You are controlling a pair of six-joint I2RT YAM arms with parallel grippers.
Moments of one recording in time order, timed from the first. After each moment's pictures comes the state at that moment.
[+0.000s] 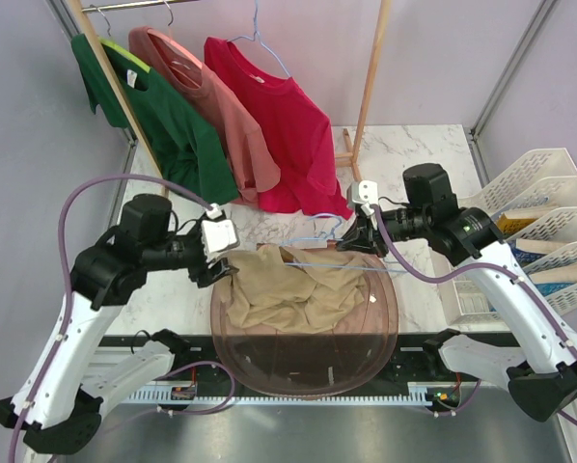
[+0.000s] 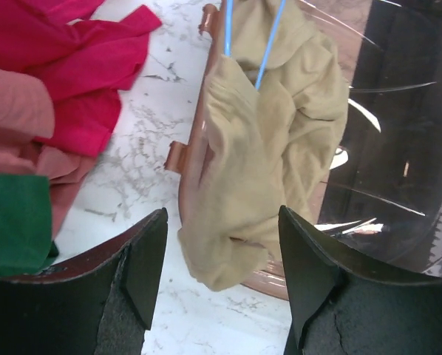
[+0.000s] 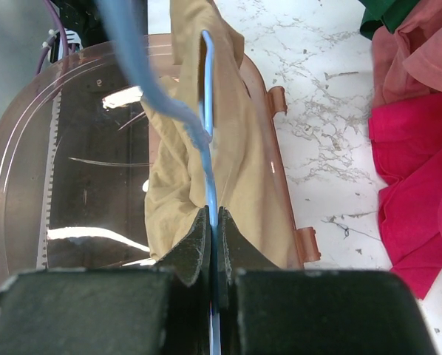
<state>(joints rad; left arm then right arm) -0.49 0.84 1.26 -1.05 0.52 0.63 0.49 1.10 1.25 -0.79 -0.88 -0.54</state>
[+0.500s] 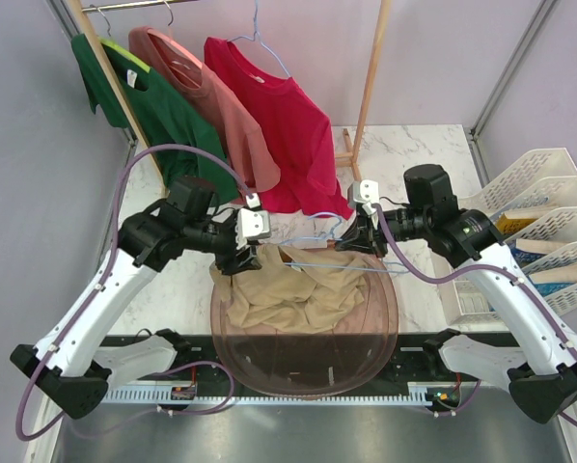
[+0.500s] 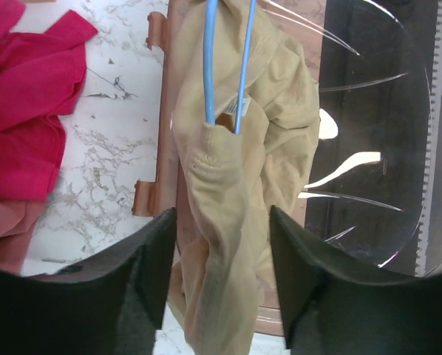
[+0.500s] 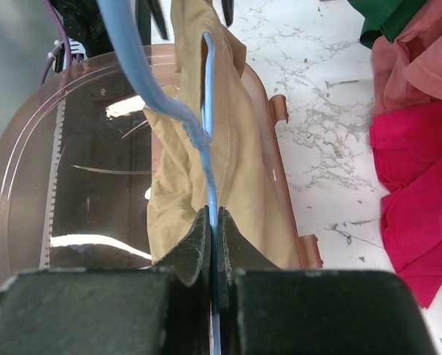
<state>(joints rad) -0.57 1.07 1.29 -1.03 0.61 0.67 0.49 1.09 1.22 -0.75 -0.89 -0.52</state>
